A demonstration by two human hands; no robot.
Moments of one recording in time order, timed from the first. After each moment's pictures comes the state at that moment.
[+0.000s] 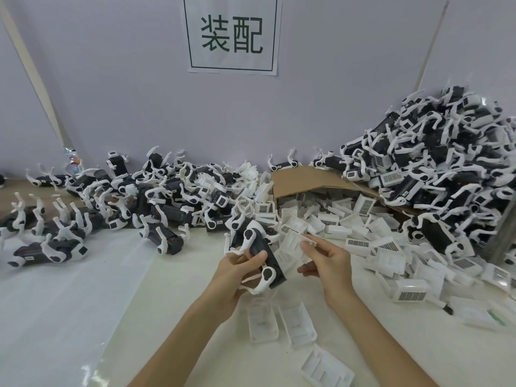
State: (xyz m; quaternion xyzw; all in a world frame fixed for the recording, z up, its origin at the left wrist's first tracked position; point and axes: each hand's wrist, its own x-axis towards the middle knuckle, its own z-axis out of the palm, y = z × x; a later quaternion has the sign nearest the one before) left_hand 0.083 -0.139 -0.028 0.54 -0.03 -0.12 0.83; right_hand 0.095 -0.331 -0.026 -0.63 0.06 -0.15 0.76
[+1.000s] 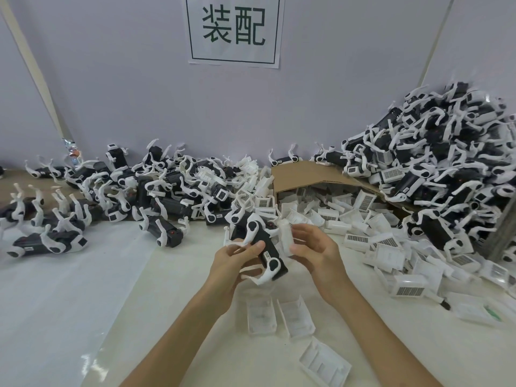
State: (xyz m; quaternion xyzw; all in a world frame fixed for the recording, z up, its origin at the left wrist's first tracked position) left_hand 0.088 -0.138 -0.033 0.57 -0.02 -0.07 0.82; right_hand 0.096 -0.330 -0.028 -0.61 -0.09 -0.08 0.78
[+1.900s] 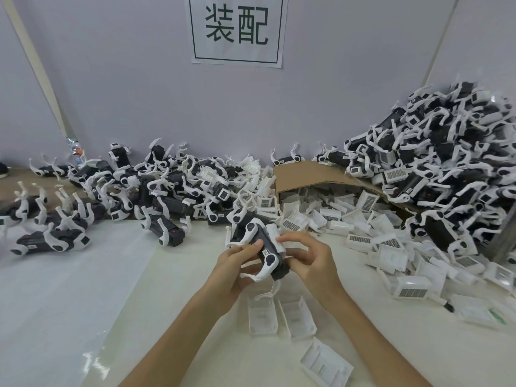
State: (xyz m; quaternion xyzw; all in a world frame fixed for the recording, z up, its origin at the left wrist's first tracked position) left_hand 0.086 -0.137 -0.032 0.55 -0.03 -0.14 0.82; right_hand 0.083 -0.316 -0.031 -0.70 -0.19 -0.14 0.67
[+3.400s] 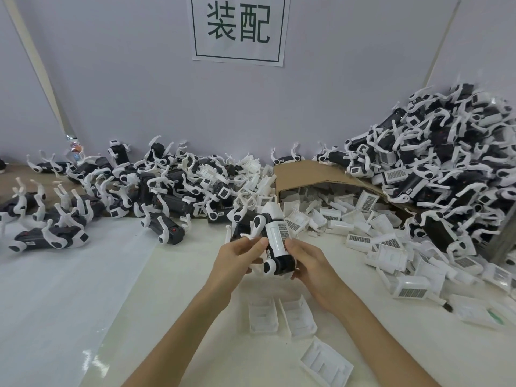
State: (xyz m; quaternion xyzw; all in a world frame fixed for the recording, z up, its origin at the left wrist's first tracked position) left_hand 0.087 -0.139 -0.029 0.69 -0.04 -0.02 0.72; right_hand 0.086 -0.316 -0.028 -0.67 -0.10 0.05 0.73
